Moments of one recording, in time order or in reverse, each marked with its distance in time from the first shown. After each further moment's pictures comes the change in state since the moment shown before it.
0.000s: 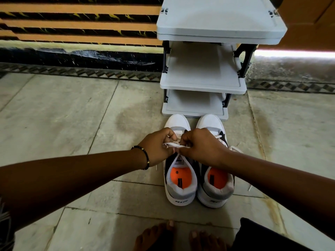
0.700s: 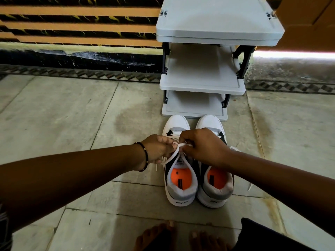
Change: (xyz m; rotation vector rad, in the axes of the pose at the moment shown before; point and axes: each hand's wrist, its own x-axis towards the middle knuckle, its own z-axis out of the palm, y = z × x) left_hand -0.005 0.017 -0.006 -0.438 -0.118 -0.433; right_hand -0.002 0.002 -0.006 -0.061 0.006 -0.050
